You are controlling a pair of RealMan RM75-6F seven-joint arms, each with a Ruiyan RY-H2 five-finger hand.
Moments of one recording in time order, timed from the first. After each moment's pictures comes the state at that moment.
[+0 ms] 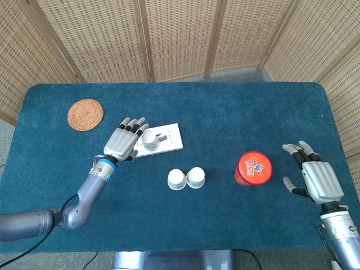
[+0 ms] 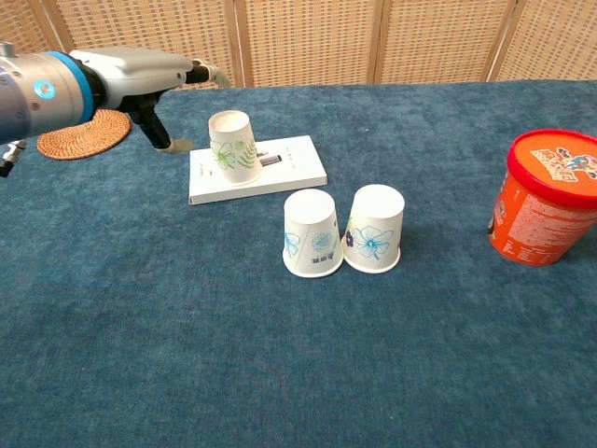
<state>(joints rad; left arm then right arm) -0.91 -1.48 -0.22 -1.57 0.78 0.93 0.68 0.28 -0.86 0.13 -2.00 -1.33 1.26 -0.06</state>
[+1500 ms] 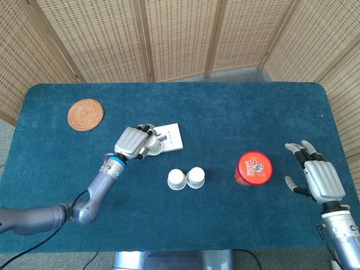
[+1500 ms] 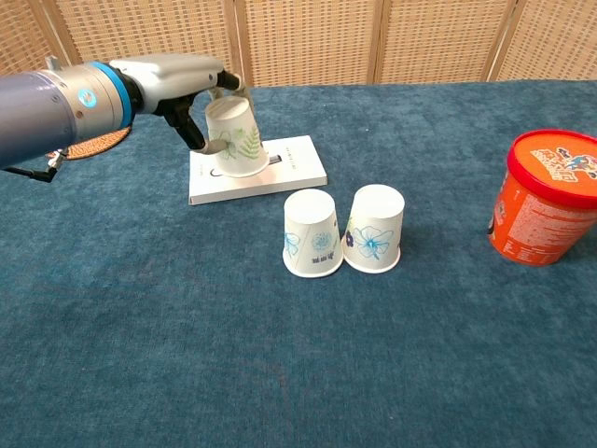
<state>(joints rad) -0.95 -1.55 -0.21 -1.48 0.88 0.93 0.50 0.28 -0.85 0.14 -2.02 -1.30 1.25 -0.08</state>
